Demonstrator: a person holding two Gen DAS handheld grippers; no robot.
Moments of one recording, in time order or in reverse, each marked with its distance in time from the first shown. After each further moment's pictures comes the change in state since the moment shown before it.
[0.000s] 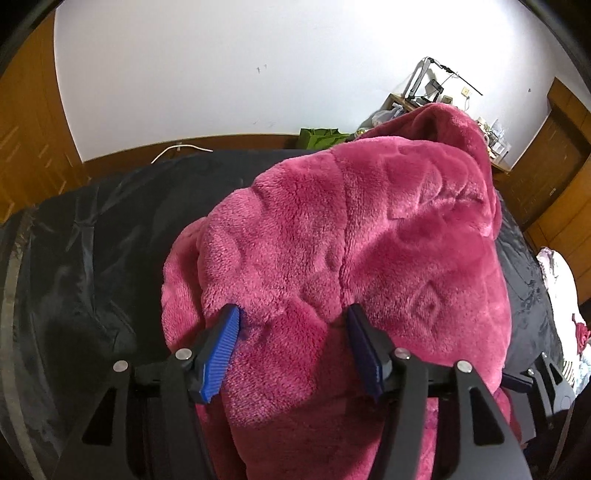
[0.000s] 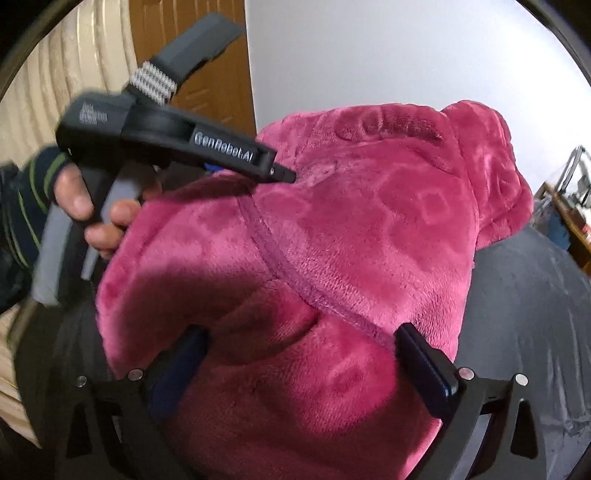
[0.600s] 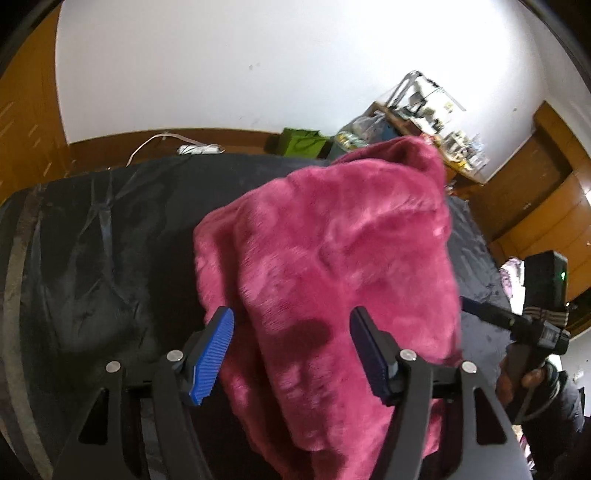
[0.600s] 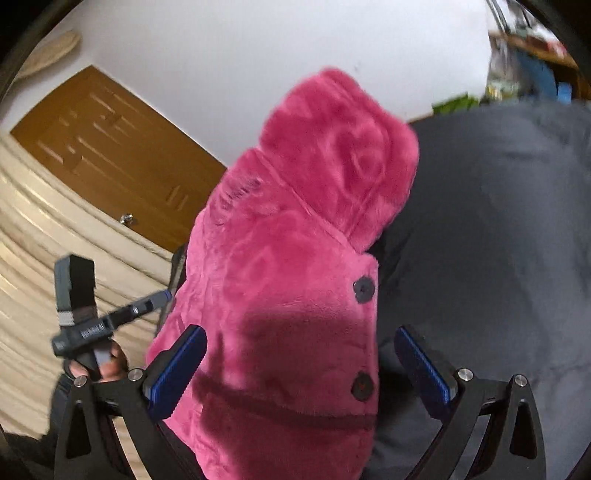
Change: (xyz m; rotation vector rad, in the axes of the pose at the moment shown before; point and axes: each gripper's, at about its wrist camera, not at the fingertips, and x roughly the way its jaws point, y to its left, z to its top) left arm -0.050 0.029 0.002 -0.063 0.042 -0.101; right arm -0.021 -0.151 0.003 0.608 -0.021 0.325
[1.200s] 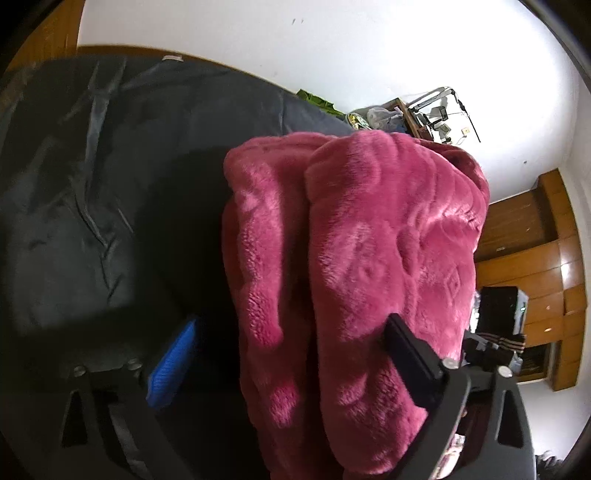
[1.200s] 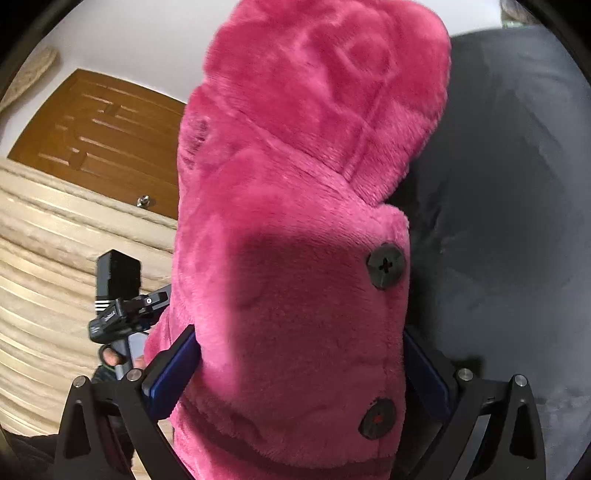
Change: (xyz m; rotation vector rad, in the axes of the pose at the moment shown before) left arm 0.053 0.055 -0.007 -0.269 0.154 -0.224; right arm 0.054 -0.023 0.001 0.085 0.175 0.145
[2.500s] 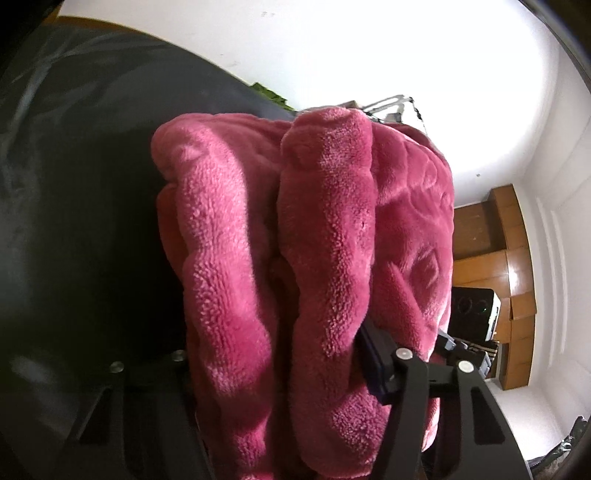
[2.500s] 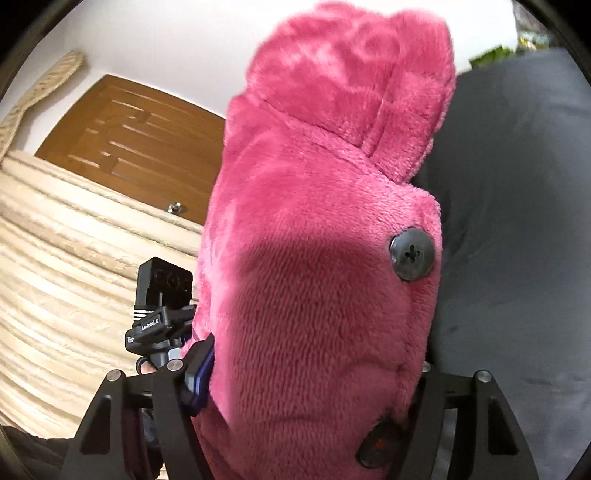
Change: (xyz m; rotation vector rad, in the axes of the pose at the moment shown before) left arm 0.023 -0.073 -0.029 -0.002 -0.010 -0.234; right arm -0.037 0.056 -0.045 -0.061 -0.091 0.071
